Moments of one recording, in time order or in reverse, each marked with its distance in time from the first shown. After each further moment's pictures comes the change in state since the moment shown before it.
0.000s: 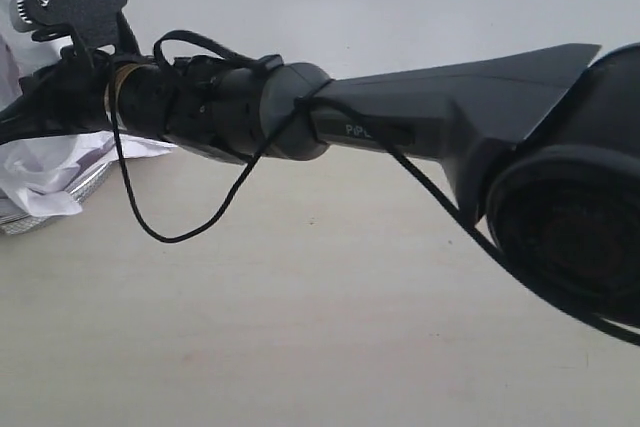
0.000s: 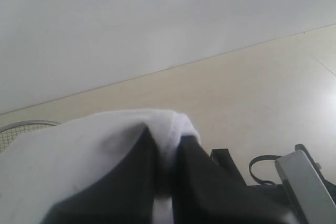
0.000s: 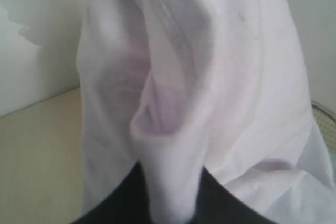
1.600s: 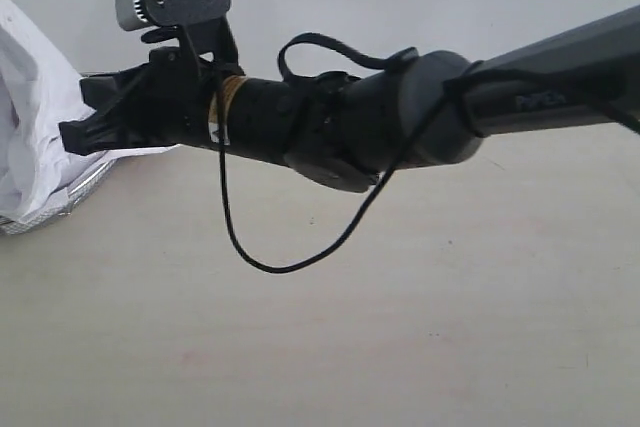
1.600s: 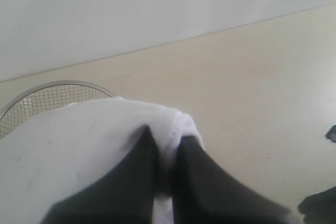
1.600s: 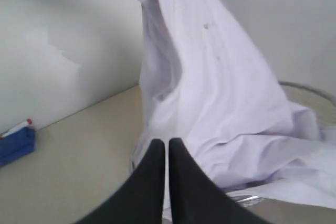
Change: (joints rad) left arm 0.000 0.069 0.000 0.119 -0.060 -0.005; right arm -0.077 -0.264 0.508 0.088 -0.353 -0.047
